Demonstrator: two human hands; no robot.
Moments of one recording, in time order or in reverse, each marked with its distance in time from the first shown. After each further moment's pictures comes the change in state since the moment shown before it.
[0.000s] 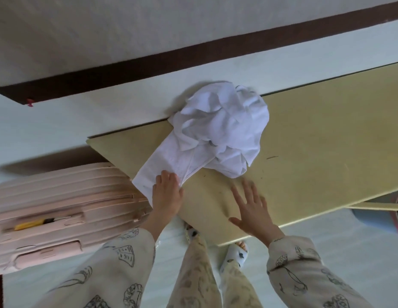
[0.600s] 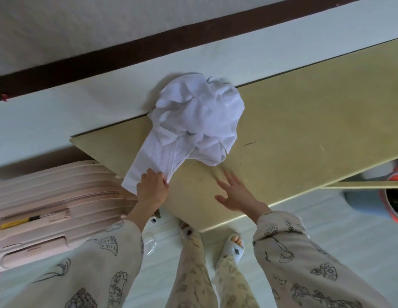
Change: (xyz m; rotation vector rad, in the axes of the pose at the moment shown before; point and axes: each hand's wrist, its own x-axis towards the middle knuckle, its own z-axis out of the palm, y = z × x) left_hand -0.012 0.020 0.002 0.058 -0.086 -0.102; right_hand 0.001 0.020 -0.012 0.170 -0.059 -0.093
